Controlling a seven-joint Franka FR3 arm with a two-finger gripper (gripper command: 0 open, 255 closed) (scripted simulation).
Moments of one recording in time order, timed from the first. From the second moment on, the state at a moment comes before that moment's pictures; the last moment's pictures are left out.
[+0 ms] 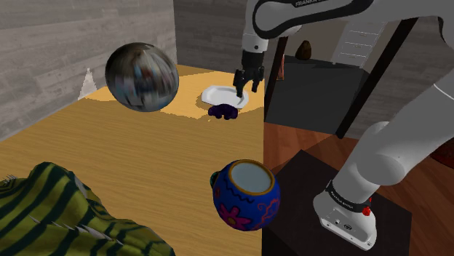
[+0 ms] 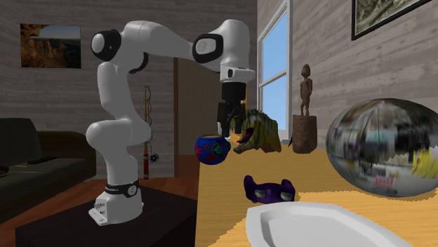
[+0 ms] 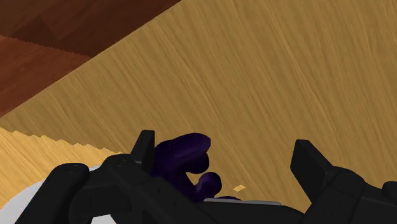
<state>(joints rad) 0.07 -0.25 0.05 -2.16 0.06 1.86 0.12</state>
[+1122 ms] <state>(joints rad) 0.11 0.17 0.11 -1.92 -0.02 2.00 0.17</state>
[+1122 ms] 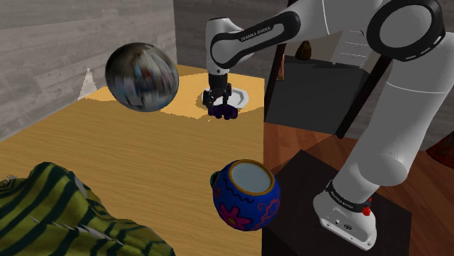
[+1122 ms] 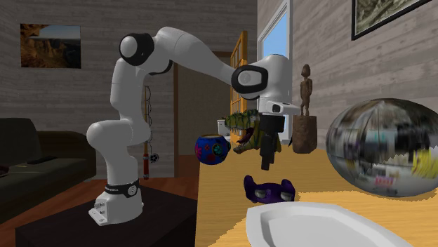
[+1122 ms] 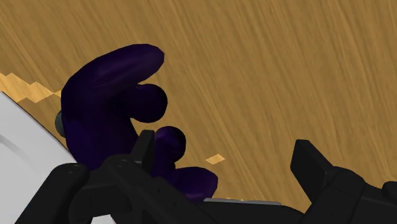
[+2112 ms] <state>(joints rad) 0.11 0.17 0.11 -1.93 -0.02 2.02 0.17</state>
